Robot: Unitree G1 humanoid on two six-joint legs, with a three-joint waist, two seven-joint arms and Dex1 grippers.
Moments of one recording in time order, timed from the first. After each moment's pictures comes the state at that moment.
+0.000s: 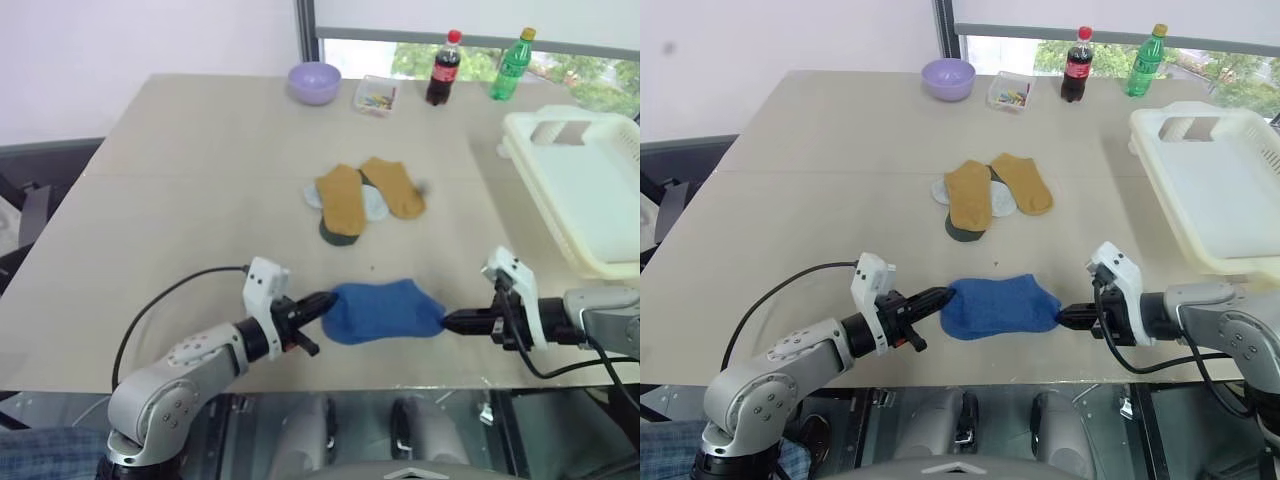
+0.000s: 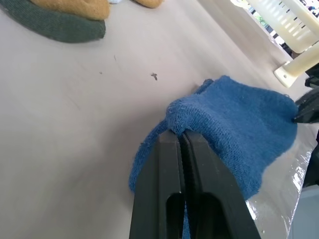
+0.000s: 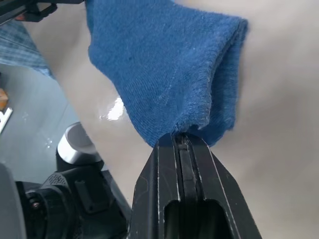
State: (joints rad) left arm 0.04 0.43 0.10 -0.65 -0.81 0.99 -0.39; right arm -0.22 -0.84 -0.09 -0.54 0.90 1.35 0.73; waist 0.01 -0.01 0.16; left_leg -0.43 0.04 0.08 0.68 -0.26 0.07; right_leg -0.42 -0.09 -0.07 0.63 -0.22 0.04
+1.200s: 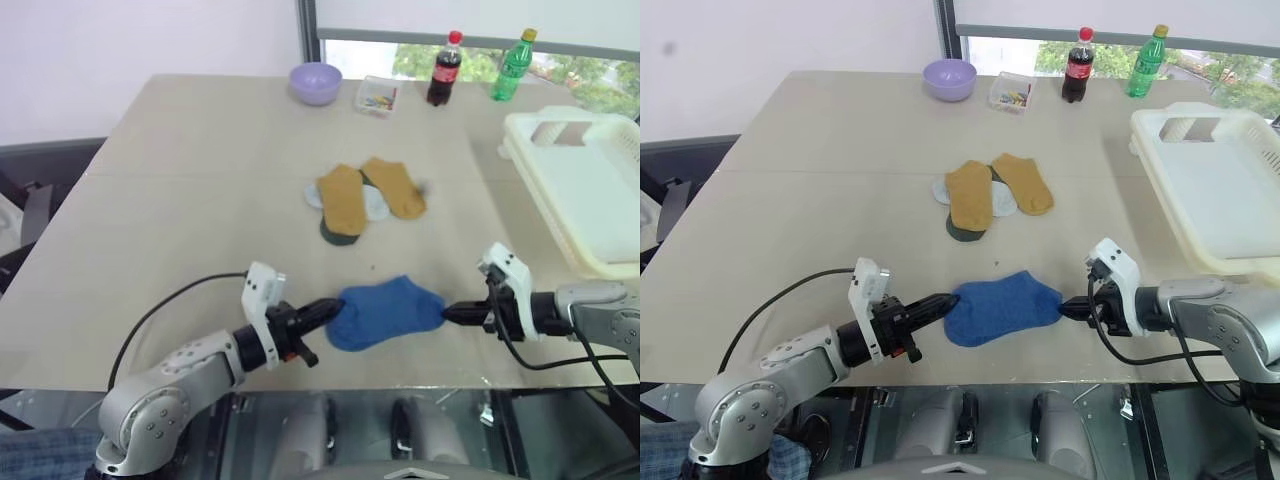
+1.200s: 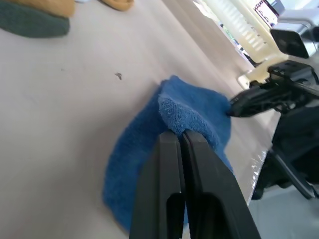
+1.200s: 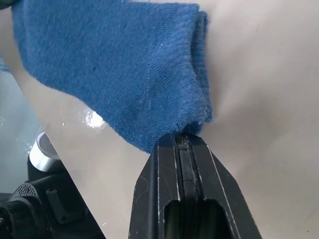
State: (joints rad) left arm 0.10 0.48 0.13 -0.68 -0.98 0.98 -0.39; right arm -0.25 -0.84 -0.03 -0.48 0.83 1.29 0.70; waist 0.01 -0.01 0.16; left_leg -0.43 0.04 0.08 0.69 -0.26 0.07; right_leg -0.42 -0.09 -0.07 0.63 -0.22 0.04
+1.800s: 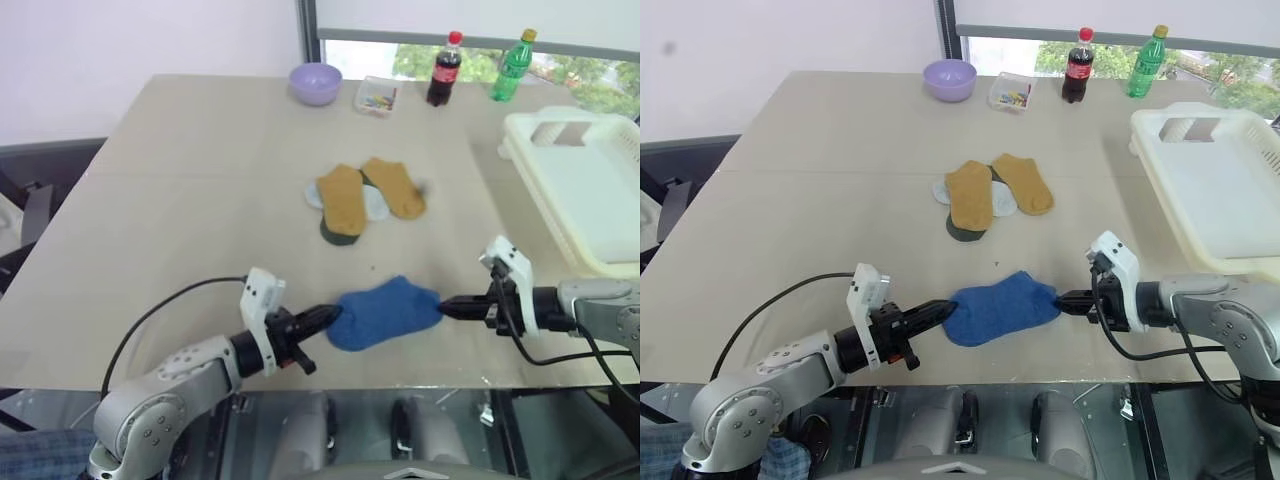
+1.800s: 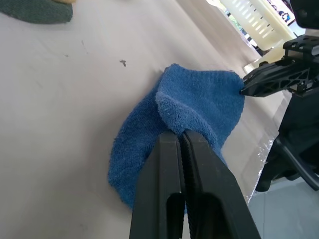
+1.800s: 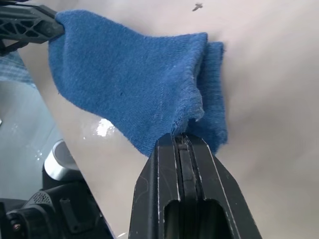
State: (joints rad) left arm 0.12 0.50 0.09 -0.68 -0.95 0.95 -0.38; right arm -0.26 -0.83 -0.07 -0.47 0.89 1.28 0.70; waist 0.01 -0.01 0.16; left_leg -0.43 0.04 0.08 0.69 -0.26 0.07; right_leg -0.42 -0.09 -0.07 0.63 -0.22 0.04
